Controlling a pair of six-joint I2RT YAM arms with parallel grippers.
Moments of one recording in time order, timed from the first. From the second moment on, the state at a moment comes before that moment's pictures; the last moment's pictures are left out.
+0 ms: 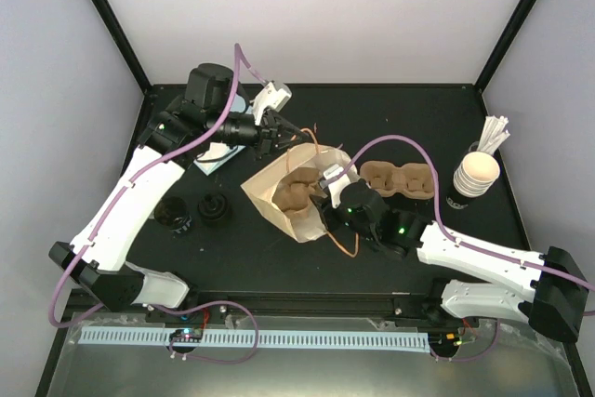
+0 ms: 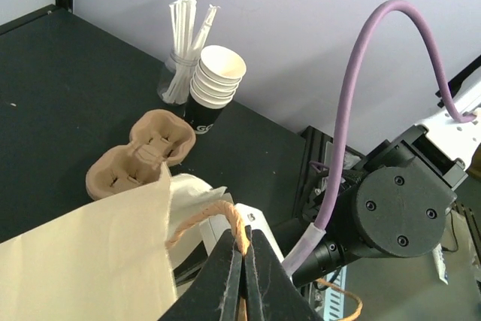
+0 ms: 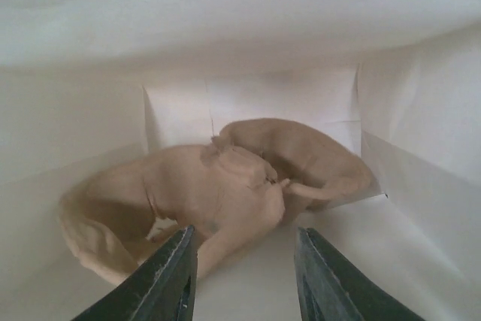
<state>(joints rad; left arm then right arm) -0.53 1.37 1.66 -0.81 0.83 -0.03 1.03 1.11 0.73 -0.12 0.26 0.21</state>
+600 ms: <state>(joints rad) -0.56 1.37 1.62 -0.82 0.83 0.00 1.03 1.11 0.75 -0.26 0.20 0.22</state>
